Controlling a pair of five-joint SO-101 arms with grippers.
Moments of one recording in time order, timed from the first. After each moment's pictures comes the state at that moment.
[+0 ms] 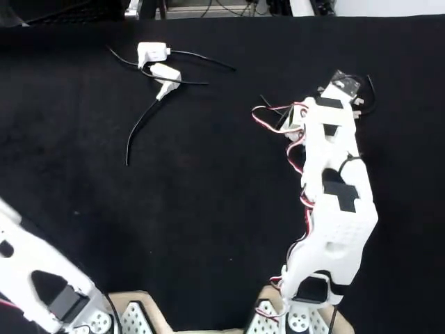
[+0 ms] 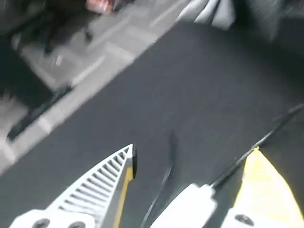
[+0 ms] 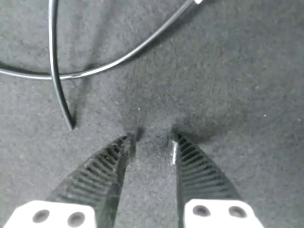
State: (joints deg) left arm -58.2 70.4 -92.1 58.2 -14.3; right arm 7.9 28.5 0.3 58.1 -28.3
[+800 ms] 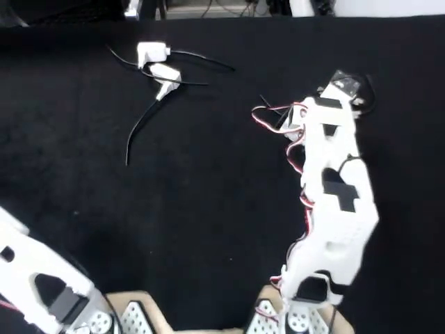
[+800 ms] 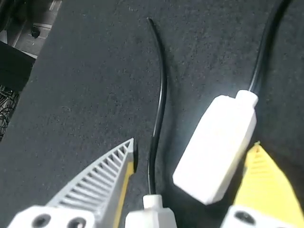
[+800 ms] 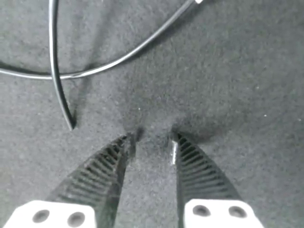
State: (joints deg) left arm -59.8 86.5 -93.5 58.6 -40.0; right arm 7.9 28.5 0.3 58.1 -28.3
